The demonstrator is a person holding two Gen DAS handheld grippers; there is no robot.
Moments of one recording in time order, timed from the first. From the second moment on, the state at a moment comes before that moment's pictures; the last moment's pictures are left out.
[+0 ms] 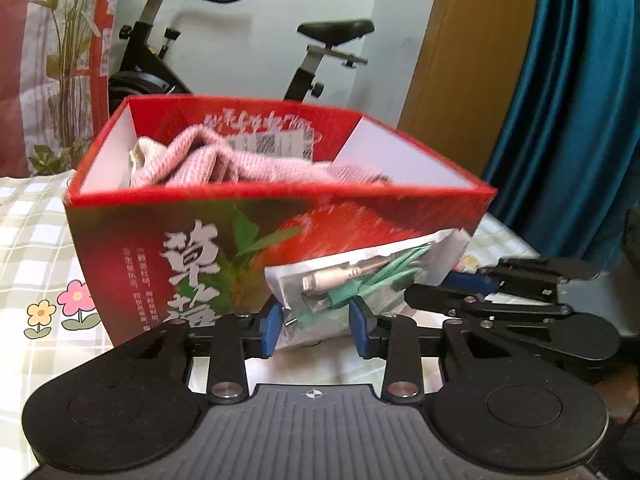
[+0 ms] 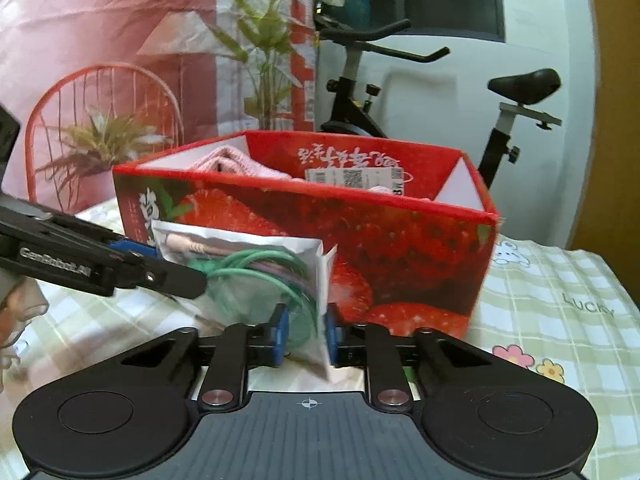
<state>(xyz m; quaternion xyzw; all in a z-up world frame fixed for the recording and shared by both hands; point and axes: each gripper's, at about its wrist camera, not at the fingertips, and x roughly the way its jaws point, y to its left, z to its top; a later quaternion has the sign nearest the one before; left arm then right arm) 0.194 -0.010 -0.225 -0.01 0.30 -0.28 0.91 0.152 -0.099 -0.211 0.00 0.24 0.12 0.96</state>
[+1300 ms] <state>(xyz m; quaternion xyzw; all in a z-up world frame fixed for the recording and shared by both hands) 0.292 -0.002 -0.151 -0.08 0.37 -0.24 0.89 0.275 -0.127 -0.119 0.11 0.35 0.13 0.92</state>
